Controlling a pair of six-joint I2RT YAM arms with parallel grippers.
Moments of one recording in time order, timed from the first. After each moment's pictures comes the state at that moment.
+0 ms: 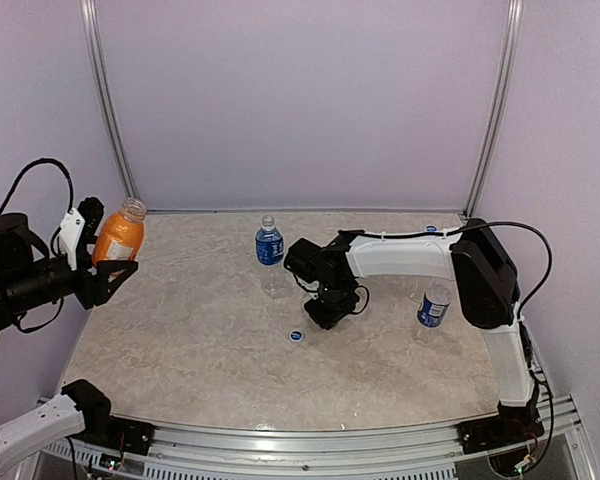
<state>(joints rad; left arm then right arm) -0.44 0.54 0.97 -0.77 0.15 0.26 0.94 2.19 1.74 -0.92 0.23 0.26</state>
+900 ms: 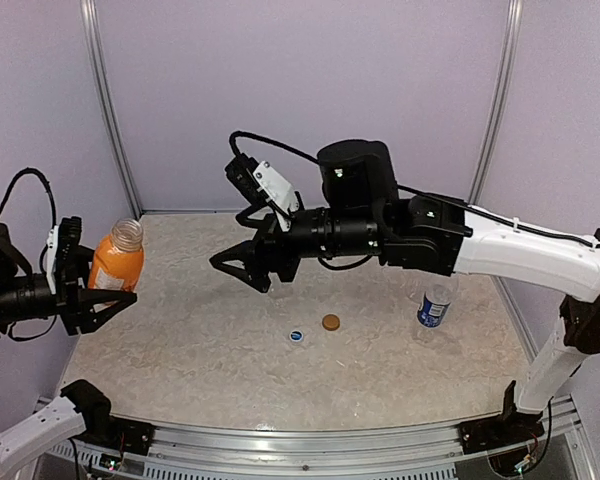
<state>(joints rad) -0.44 0.45 0.97 -0.78 0.58 0.27 1.16 1.71 1.69 -0.37 -0.03 -0.03</state>
